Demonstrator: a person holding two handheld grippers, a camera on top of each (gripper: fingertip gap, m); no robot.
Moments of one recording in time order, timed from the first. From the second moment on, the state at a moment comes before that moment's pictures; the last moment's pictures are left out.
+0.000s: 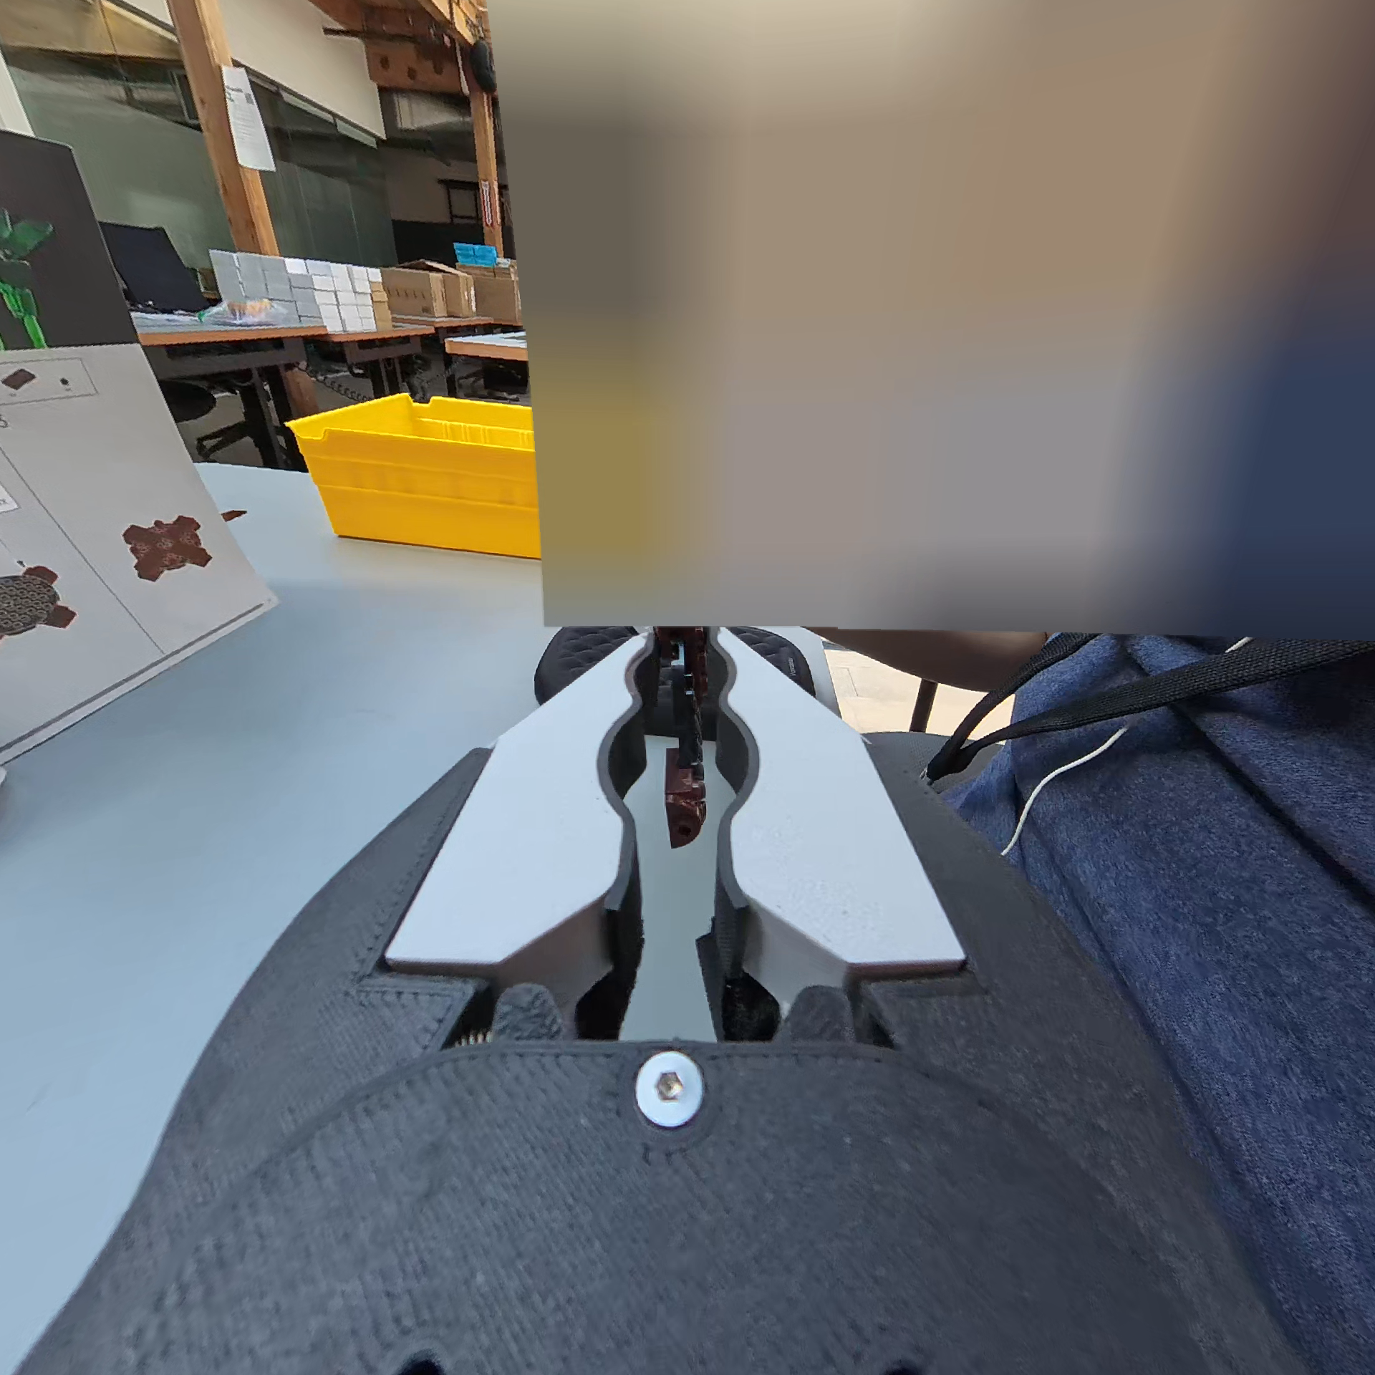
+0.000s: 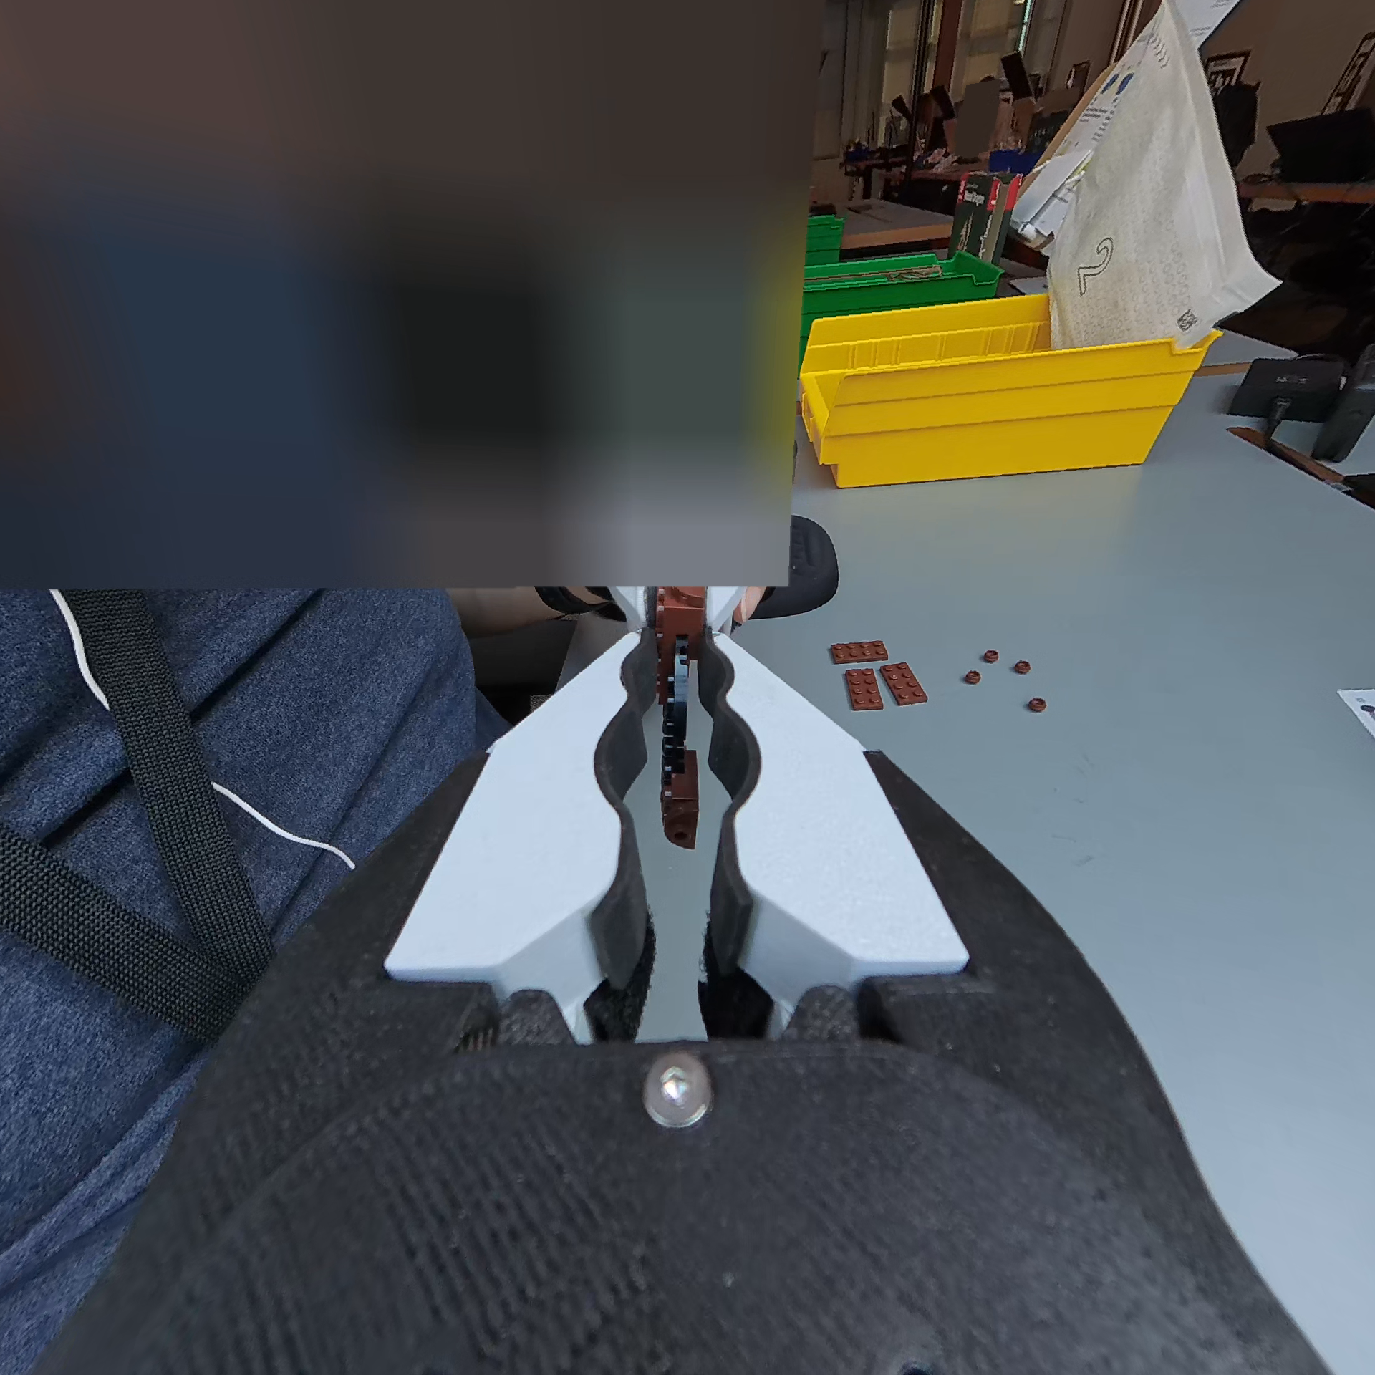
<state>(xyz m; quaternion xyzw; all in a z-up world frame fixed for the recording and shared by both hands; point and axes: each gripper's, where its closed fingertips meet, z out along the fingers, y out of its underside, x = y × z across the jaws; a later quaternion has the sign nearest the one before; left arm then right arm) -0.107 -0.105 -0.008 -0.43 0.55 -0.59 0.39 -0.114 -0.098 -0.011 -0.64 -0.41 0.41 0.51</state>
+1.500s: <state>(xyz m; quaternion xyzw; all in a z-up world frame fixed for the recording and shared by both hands) -0.103 -0.096 -0.014 -0.44 0.52 -0.61 0.39 -0.110 -0.090 -0.015 -0.63 -0.41 0.41 0.51</state>
